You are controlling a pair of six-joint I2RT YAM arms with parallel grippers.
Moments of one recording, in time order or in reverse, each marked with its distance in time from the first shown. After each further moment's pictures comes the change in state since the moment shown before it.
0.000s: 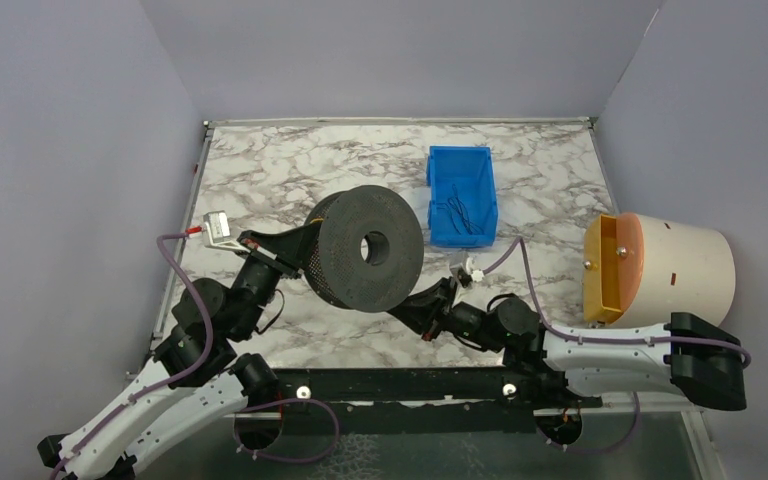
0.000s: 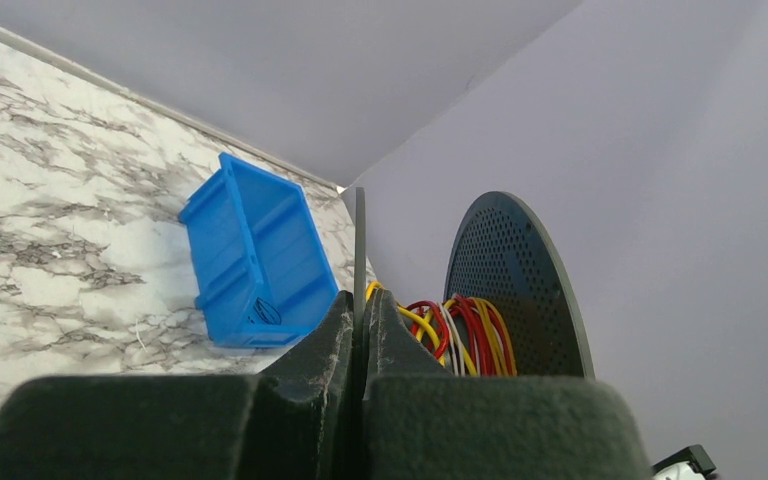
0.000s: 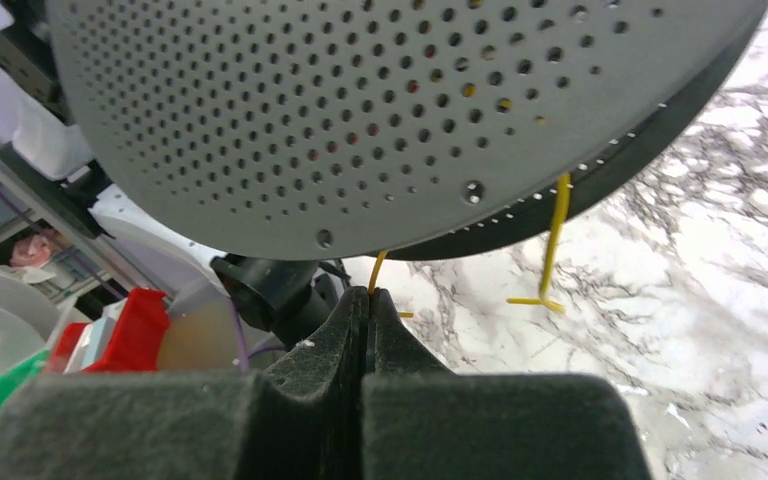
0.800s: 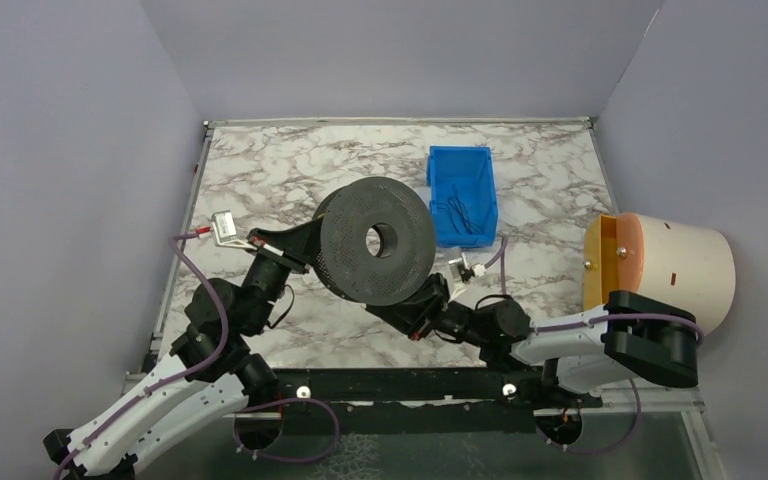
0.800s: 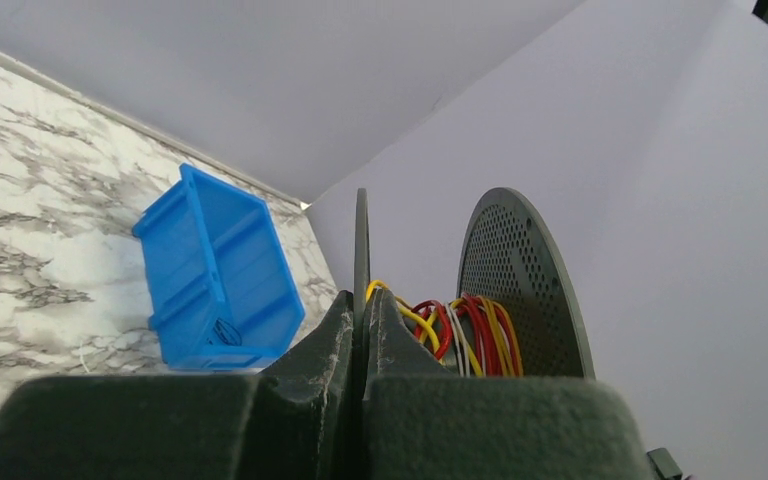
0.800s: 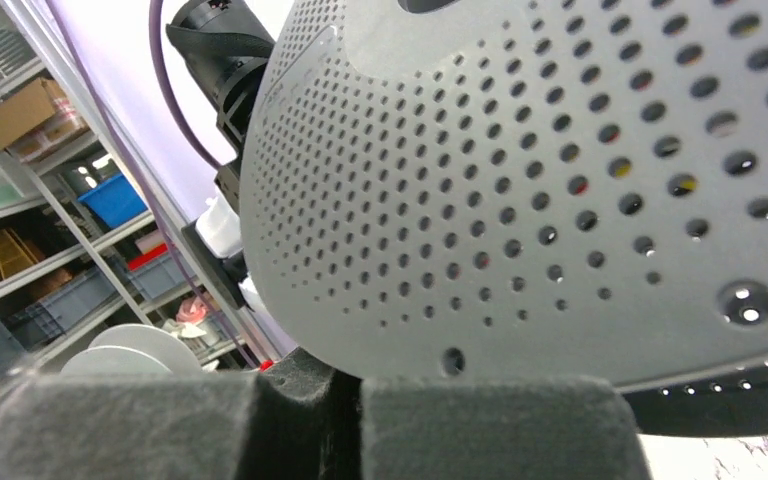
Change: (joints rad) left arm 0.008 0.034 -0.085 0.177 0.021 -0.047; right arm -0.001 0.303 0.034 0.557 -0.147 0.161
